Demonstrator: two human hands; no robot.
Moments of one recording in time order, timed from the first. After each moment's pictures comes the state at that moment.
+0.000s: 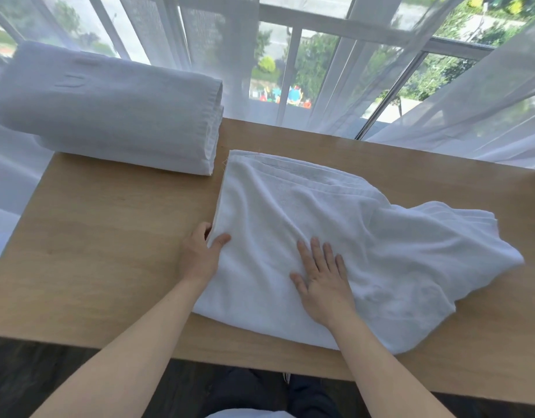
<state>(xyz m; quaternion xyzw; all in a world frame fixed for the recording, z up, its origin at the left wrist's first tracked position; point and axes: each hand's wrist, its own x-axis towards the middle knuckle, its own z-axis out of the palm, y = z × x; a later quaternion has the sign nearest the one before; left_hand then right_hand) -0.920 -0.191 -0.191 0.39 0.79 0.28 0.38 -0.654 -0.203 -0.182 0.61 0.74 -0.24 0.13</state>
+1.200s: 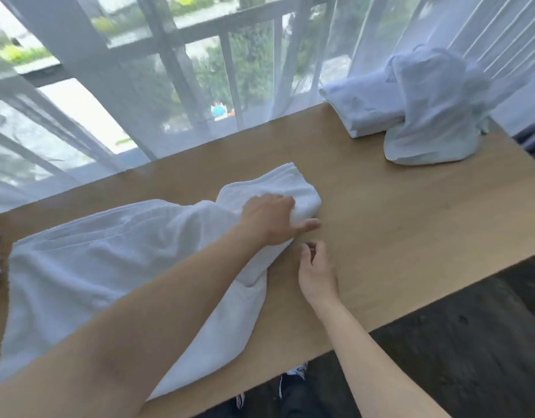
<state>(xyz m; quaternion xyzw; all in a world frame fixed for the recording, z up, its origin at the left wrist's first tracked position) -0.410 -0.081 -0.130 0.87 0.45 -0.08 0.18 -0.333 -0.224 -0.185 0.79 0.28 -0.41 -0.36</state>
